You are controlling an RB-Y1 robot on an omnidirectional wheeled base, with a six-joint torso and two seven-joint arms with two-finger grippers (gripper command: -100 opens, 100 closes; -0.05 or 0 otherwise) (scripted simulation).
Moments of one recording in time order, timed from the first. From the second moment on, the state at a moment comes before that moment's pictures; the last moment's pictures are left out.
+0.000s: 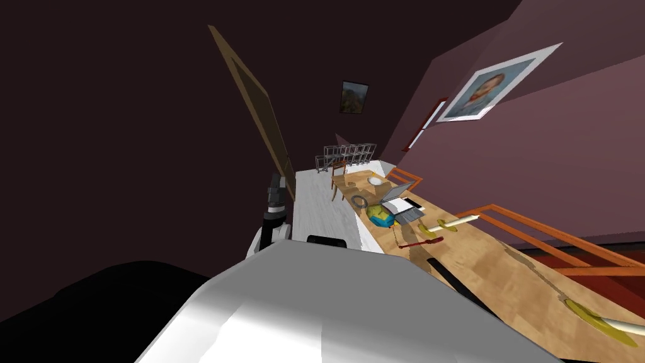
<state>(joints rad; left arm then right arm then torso) 0.51 0.01 0.00 -2.23 -0.09 -0.63 -0.17 0.67 -1.12 0.40 -1.03 0.23 -0.43 0.63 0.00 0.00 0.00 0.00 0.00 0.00</state>
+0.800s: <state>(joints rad) 0.51 0.01 0.00 -2.23 -0.09 -0.63 -0.17 0.67 -1.17 0.50 -0.86 0.26 -0.39 0.63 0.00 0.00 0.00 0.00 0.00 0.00</state>
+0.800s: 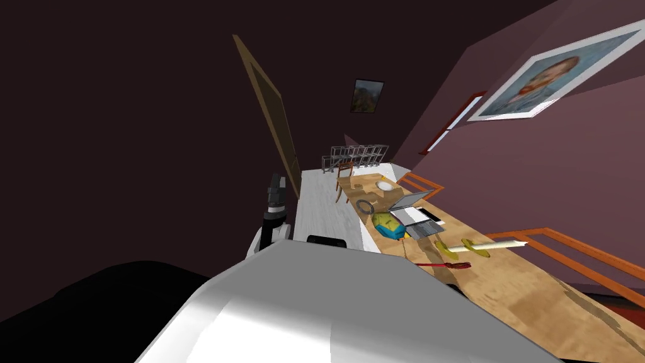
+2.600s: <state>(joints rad) 0.51 0.01 0.00 -2.23 -0.09 -0.63 -0.17 0.74 -1.02 0.55 -0.76 0.32 -0.29 0.51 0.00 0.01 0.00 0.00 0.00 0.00</state>
